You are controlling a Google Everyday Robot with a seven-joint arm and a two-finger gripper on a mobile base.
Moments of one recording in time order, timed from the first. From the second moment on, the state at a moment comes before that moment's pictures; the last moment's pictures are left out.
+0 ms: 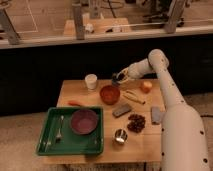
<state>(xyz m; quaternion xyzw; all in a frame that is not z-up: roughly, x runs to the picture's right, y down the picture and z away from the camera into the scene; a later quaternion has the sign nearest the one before) 0.108 -0.063 0.891 -0.17 -0.42 0.01 0.89</state>
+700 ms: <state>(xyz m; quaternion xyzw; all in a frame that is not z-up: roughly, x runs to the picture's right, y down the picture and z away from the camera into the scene) 0.113 -0.068 0.898 -0.17 -0.41 0.03 0.89</state>
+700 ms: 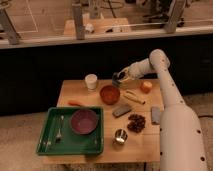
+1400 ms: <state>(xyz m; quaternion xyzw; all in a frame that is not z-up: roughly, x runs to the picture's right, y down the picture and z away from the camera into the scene) 0.112 -0.061 0.900 -0.18 -0.40 0.03 0.90</state>
